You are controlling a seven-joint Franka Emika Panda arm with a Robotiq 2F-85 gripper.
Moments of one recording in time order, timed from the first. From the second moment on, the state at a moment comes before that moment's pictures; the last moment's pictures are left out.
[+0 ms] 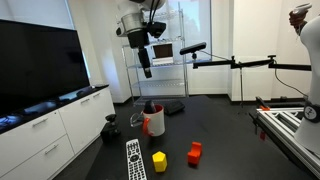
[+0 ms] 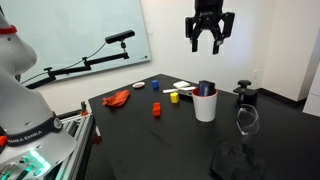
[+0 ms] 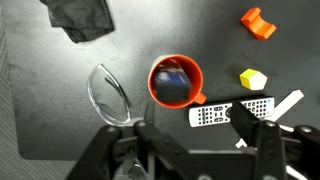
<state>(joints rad) -0.08 0.17 -0.10 -1.88 0.01 1.94 -0.56</state>
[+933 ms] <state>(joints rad) -0.08 0.18 -0.09 -1.87 0.01 1.93 -0.56</state>
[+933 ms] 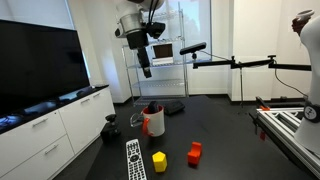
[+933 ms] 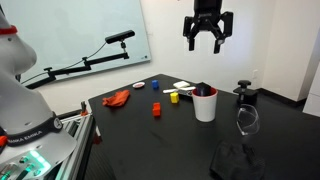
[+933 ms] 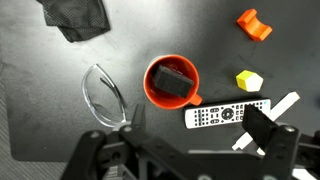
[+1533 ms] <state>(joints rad) -0.08 0.30 -0.06 -1.87 0.00 1.93 -0.56</state>
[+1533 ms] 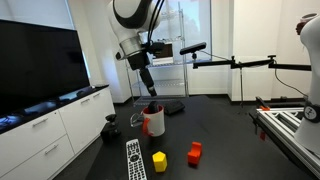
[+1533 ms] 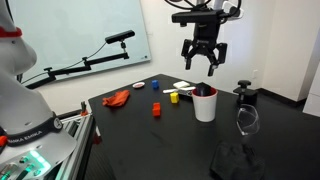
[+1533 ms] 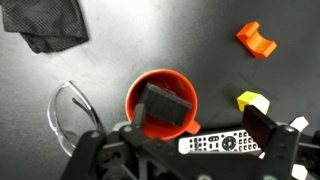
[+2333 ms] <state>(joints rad) -0.08 0.35 -0.05 -1.88 -0.06 1.94 -0.54</state>
